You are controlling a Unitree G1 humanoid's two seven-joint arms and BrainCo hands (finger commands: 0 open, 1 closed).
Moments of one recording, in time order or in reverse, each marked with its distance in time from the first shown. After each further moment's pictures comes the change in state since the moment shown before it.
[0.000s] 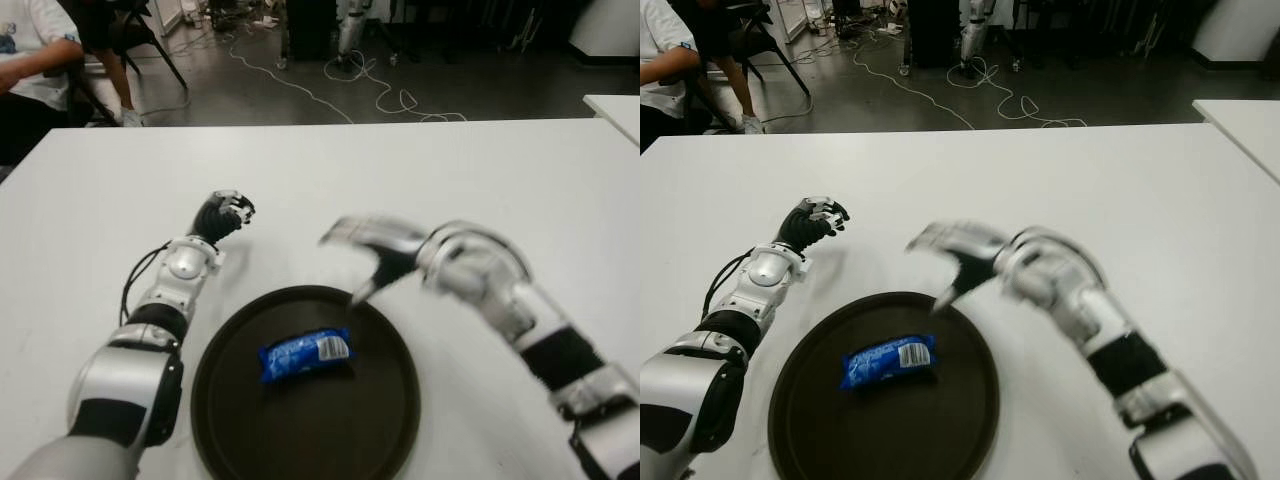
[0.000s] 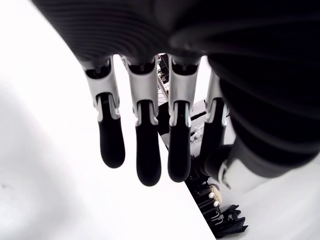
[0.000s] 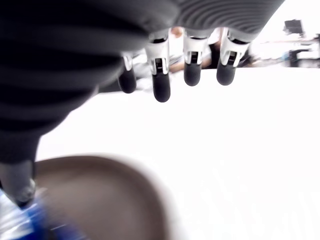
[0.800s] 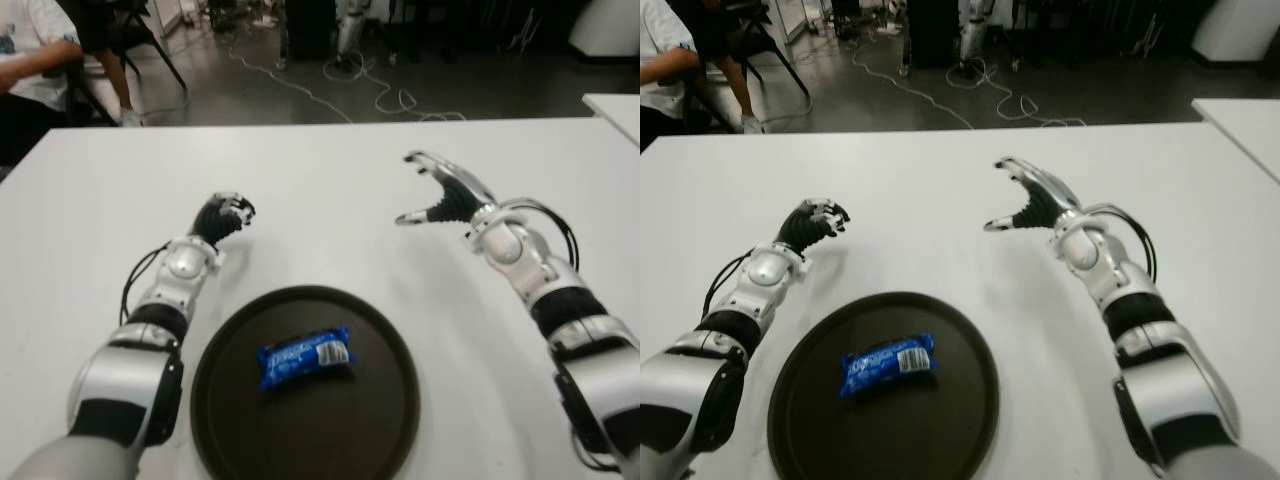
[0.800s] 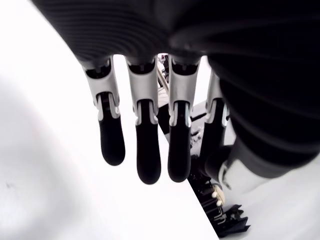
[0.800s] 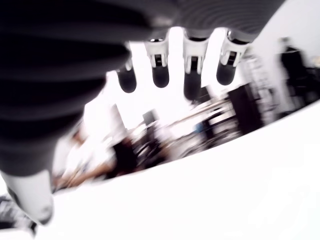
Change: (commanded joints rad) left arm 0.000 0.002 0.002 -0.002 -0.005 0.009 -0.027; right arm -0.211 0.141 -0.245 0.827 0.248 -0.089 -0.457
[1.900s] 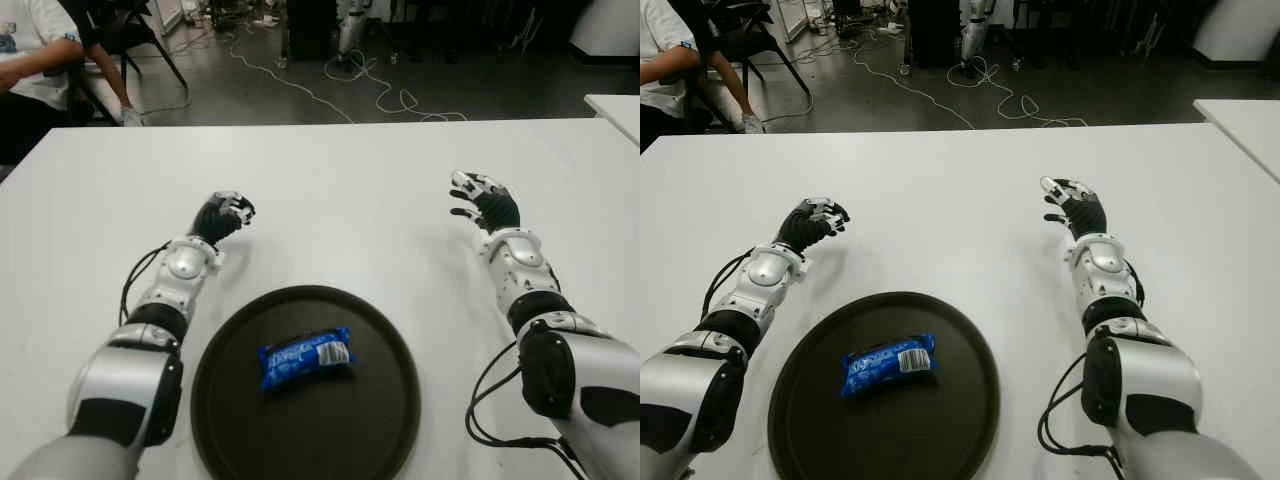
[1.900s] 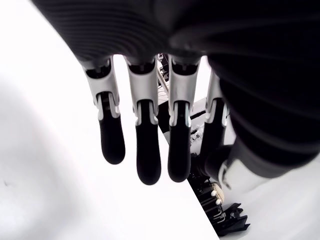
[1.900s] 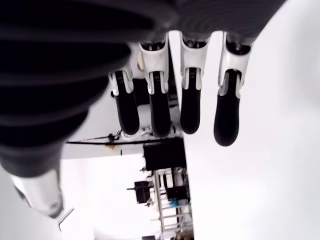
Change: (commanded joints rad) left arm 0.001 -0.003 0.002 0.005 0.001 -0.010 0.007; right arm -0.045 0.083 -0.511 0.128 0.540 0.175 0.262
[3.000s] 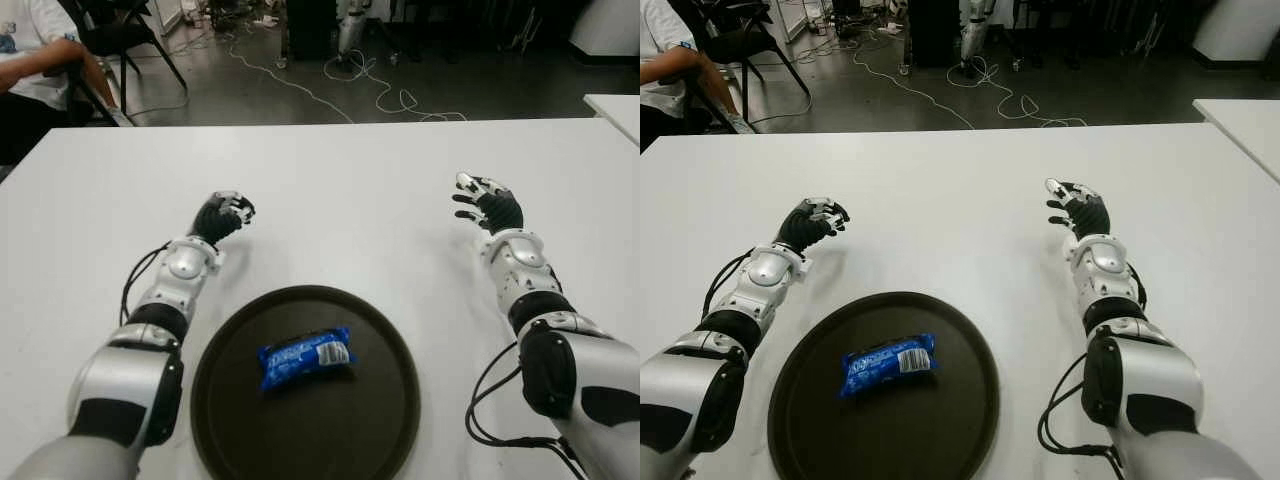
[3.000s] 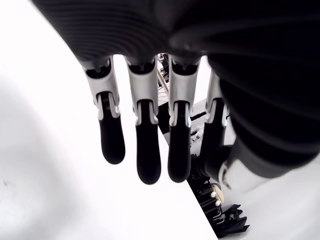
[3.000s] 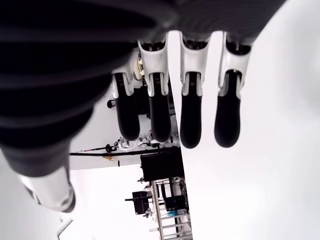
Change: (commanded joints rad) left arm -0.002 -0.005 0.004 0.002 -0.003 0.012 0.009; right arm 0.000 -0.006 0.006 0.005 -0.012 0.035 -0.074
